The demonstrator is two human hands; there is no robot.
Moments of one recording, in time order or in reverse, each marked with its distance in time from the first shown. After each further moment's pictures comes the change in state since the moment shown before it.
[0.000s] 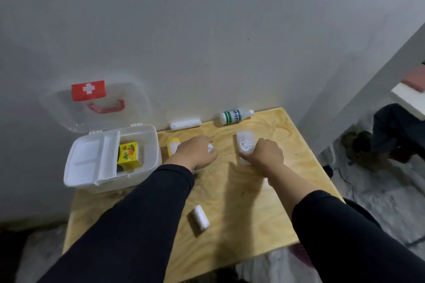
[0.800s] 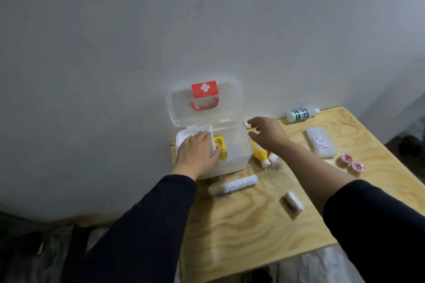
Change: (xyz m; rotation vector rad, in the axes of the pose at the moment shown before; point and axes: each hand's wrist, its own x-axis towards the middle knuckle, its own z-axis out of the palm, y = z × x) left_hand -0.129 -0.199 -0.056 0.183 0.296 0.021; right_hand -0.098 -0.212 0.014 0.278 0.048 -0.405
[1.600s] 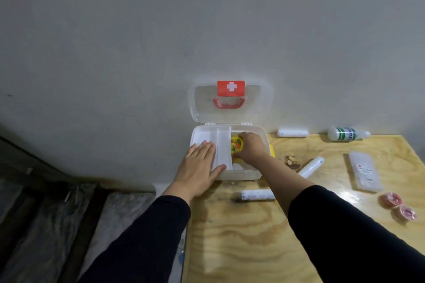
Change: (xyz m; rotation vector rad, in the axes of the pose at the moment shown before) left_hand -0.033 -0.053 0.048 0.025 -0.037 -0.119; right_hand 0.036 -0.055 0.096 -0.192 -0.295 -0.094
